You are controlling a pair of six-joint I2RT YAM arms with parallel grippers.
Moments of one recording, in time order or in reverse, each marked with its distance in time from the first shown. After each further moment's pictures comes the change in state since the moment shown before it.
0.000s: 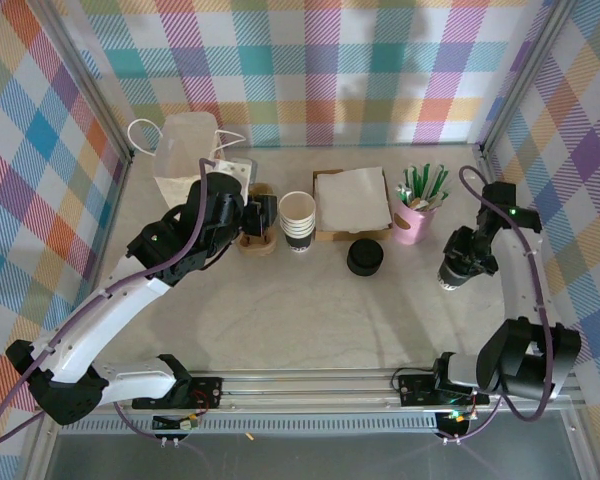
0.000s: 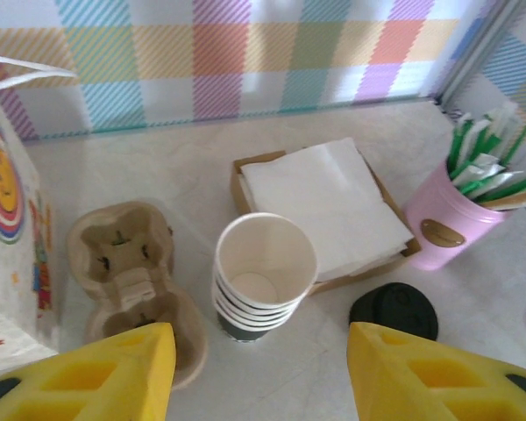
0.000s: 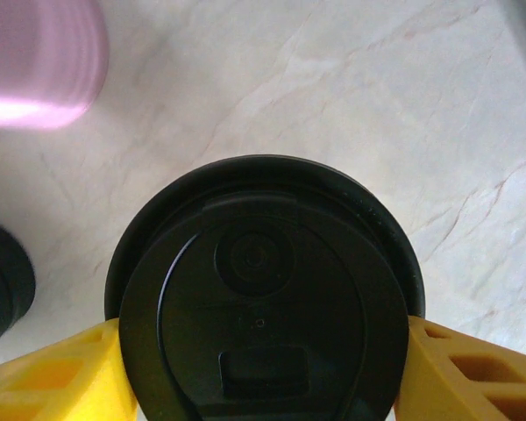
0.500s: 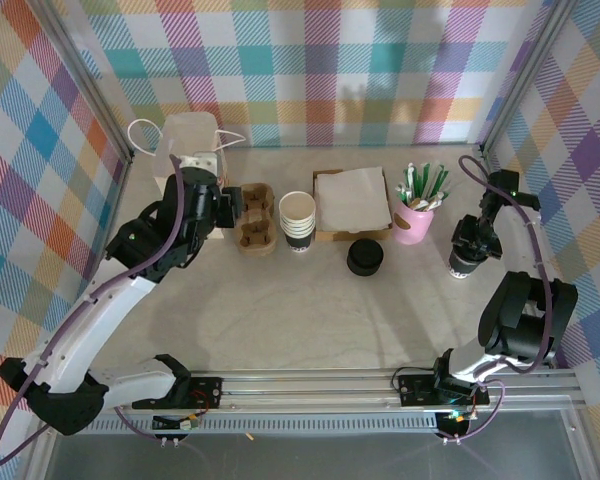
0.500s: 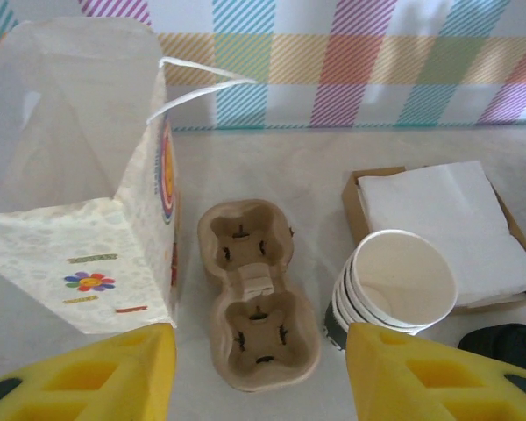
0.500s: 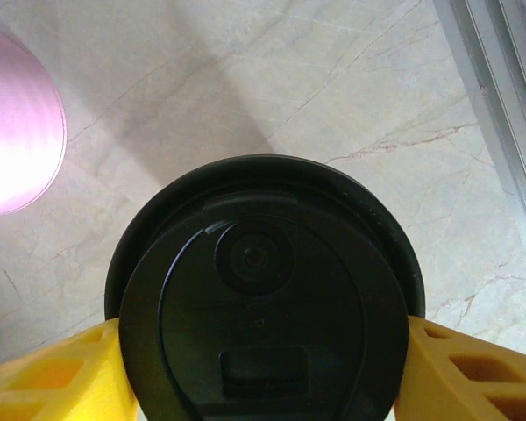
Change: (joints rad) left arm 0.142 -0.046 0.015 -0.112 -0.103 0.005; right arm -0.050 0.214 0.084 0.112 0.033 -0.130
